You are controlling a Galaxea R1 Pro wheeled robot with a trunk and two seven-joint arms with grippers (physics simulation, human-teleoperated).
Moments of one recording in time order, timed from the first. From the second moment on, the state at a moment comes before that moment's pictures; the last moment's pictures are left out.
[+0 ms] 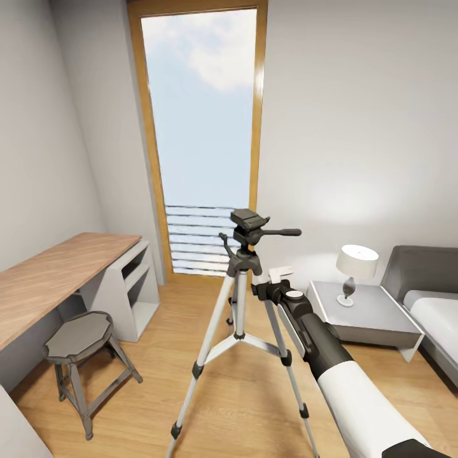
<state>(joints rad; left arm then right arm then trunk) 0.01 0.01 0.01 -0.04 0.46 -0.09 0.01 -0.76 0.08 0.23 -0.98 -0.05 0.50 -0.06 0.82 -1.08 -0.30</state>
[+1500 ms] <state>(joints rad) 0.01 0.01 0.01 -0.04 0.46 -0.09 0.01 -0.76 0.08 0.23 -0.98 -0.03 0.49 -0.06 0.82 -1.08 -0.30</state>
